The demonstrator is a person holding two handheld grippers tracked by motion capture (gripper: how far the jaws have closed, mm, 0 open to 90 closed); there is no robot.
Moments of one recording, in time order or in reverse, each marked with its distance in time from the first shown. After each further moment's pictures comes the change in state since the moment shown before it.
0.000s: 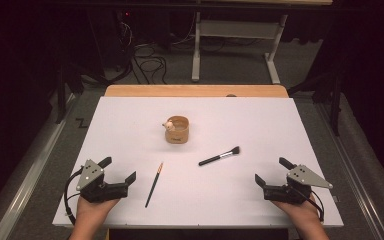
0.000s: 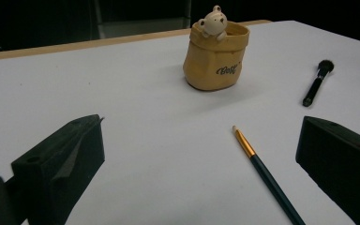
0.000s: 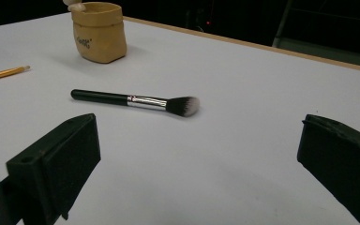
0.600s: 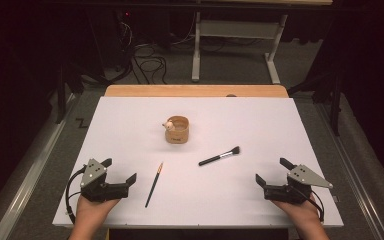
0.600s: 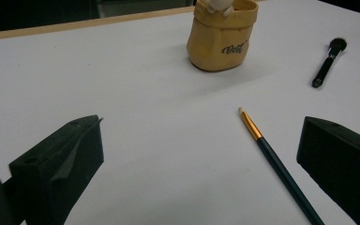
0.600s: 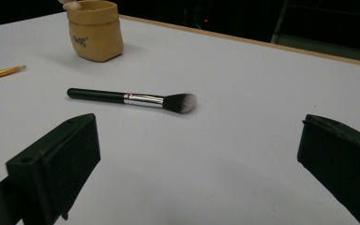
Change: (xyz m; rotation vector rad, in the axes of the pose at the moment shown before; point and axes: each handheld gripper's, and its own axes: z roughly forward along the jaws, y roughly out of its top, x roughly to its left) left arm 0.001 0.000 0.004 0.089 0.010 0.011; right arm -0.002 -0.002 0.000 0.006 -0.005 0.017
